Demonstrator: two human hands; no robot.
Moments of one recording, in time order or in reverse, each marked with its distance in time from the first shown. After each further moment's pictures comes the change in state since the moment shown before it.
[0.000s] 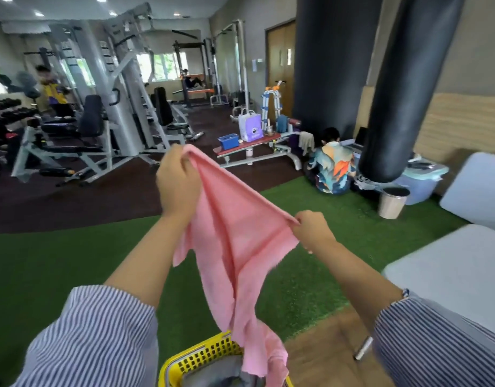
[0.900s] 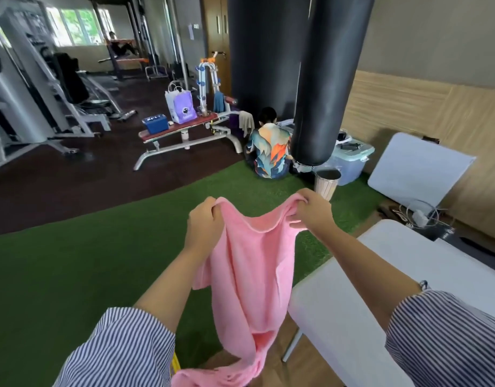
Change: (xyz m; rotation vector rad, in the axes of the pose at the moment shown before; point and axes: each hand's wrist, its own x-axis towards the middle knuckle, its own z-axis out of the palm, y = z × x) left_hand -0.123 0.082 0.381 -0.072 -0.596 -0.184; right_hand 0.164 0.283 -0.156 0.473 0.222 0.259
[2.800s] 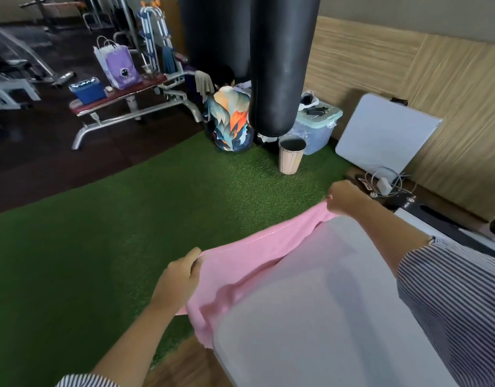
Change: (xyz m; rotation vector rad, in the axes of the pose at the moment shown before) left_hand -0.006 -0.014 0.211 0.247 -0.519 -0.043; right_hand 0.212 0.177 -0.204 -0.938 -0.157 0.063
